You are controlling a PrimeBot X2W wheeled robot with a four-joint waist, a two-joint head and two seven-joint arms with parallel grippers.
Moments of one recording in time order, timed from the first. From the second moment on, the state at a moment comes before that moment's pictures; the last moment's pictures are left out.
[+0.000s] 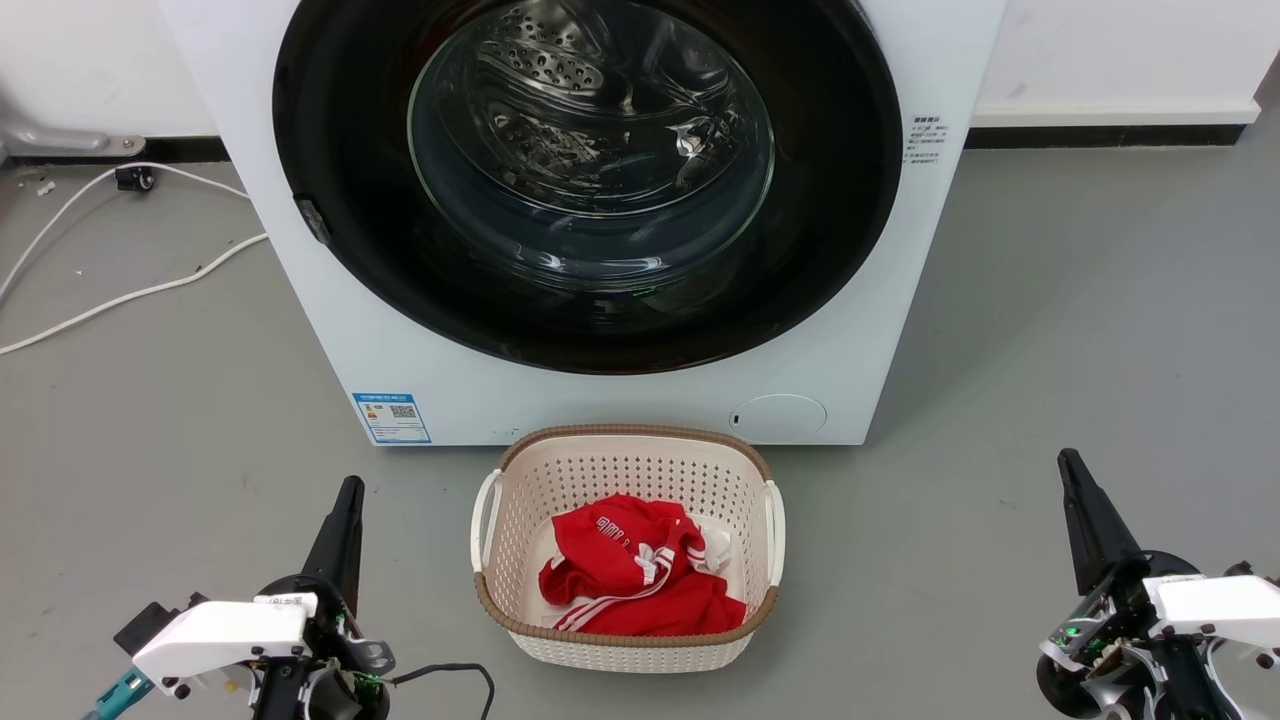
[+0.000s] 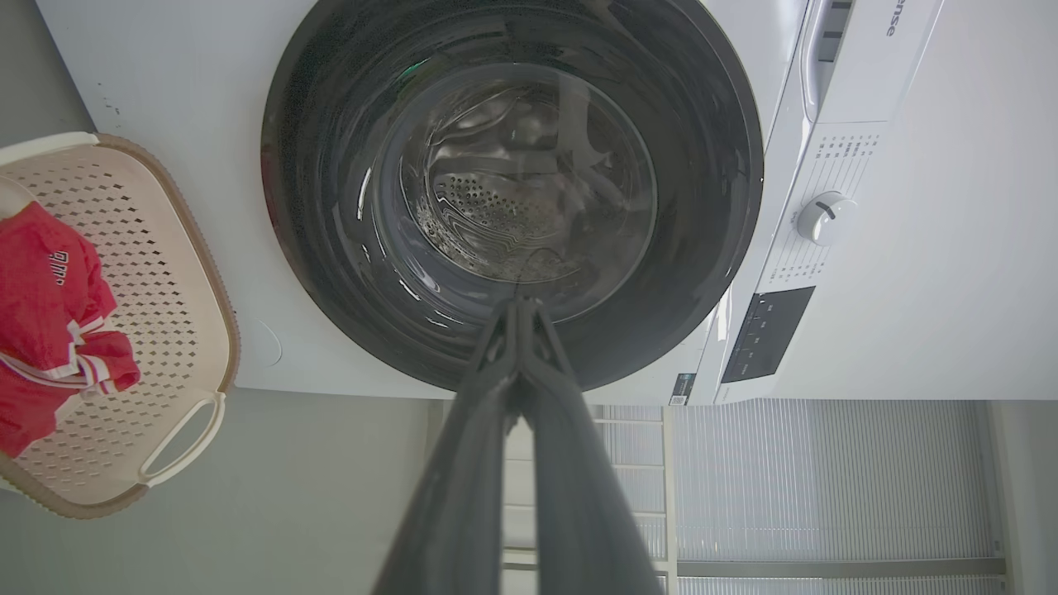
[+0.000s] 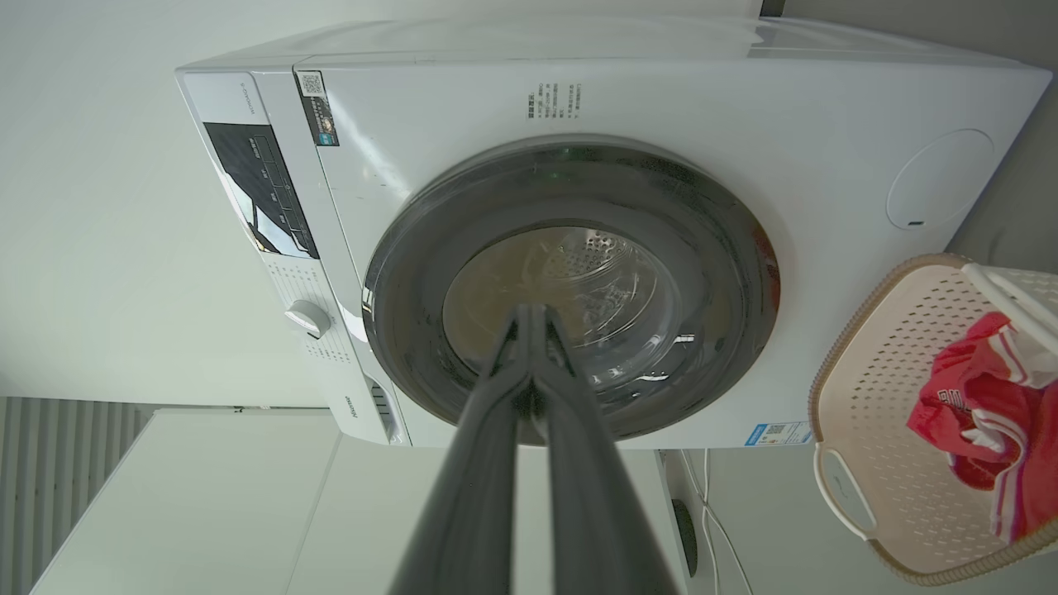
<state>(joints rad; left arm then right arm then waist) -0.10 0.06 0.10 0.25 -1.61 -0.13 0.10 -0.10 -0.07 -0.09 0.24 1.63 0.13 0.10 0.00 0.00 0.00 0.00</state>
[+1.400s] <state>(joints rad) -0.08 0.05 0.05 0.10 -1.10 -0.13 -0.05 -0.04 -0.06 -0.04 0.06 1.06 0.13 -0.05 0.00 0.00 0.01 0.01</state>
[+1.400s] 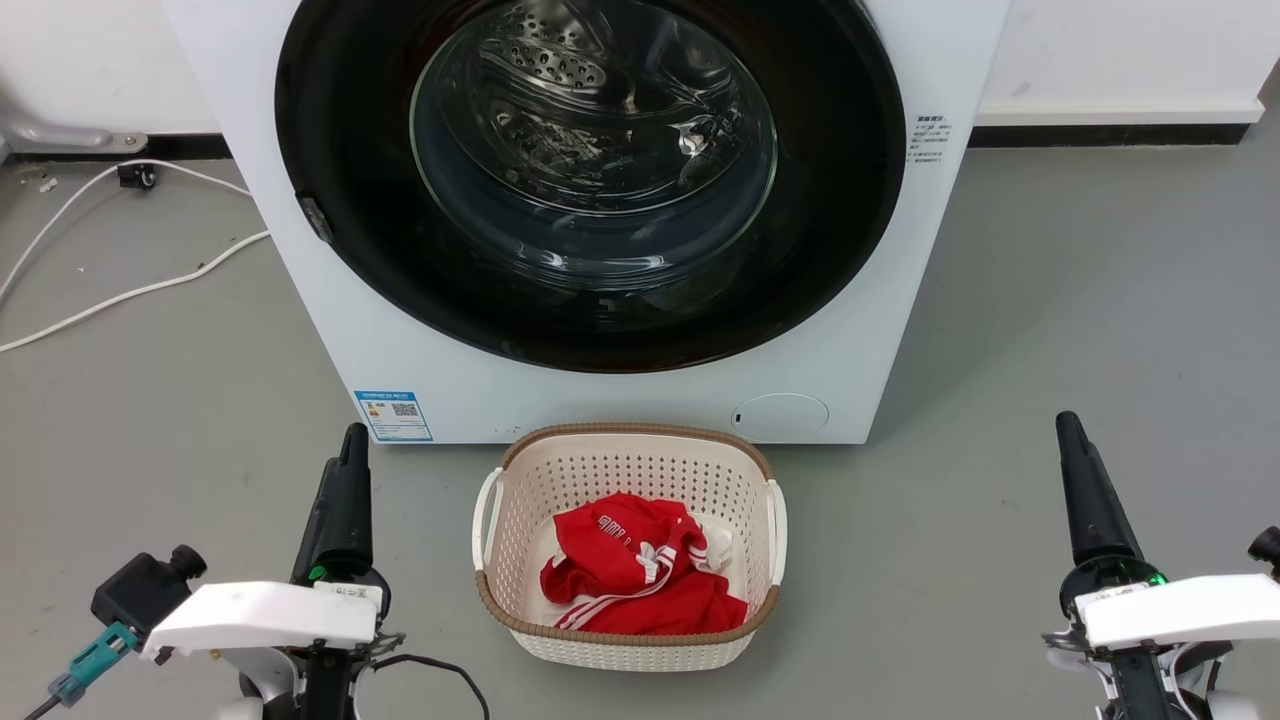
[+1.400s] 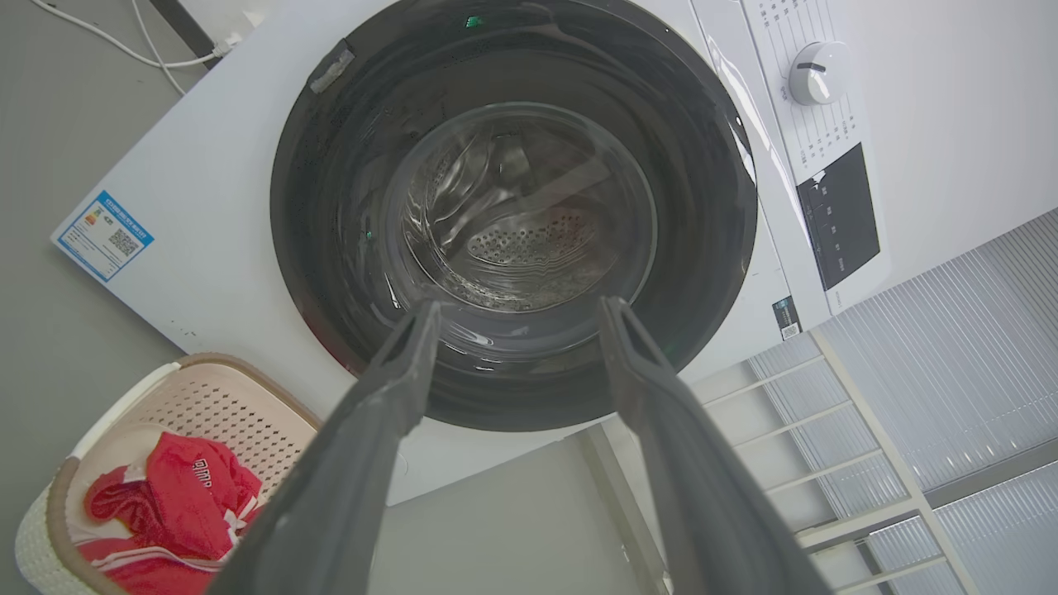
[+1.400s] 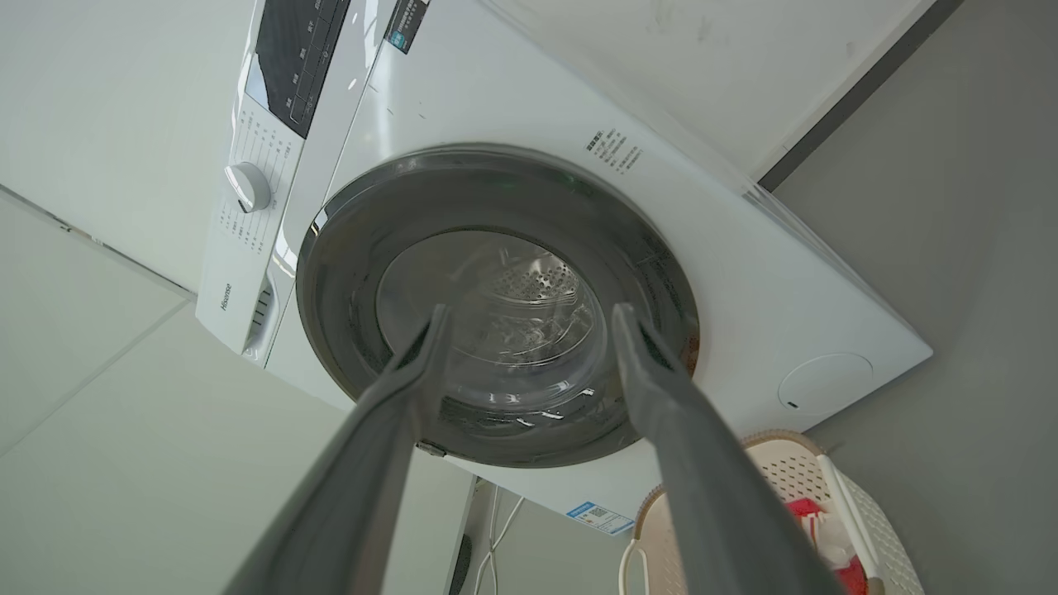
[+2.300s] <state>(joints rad) -0.08 0.05 0.00 0.05 -0.58 -0.08 -0.13 0.00 -0.06 0.00 -0.01 0.53 0.13 -0.10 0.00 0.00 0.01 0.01</state>
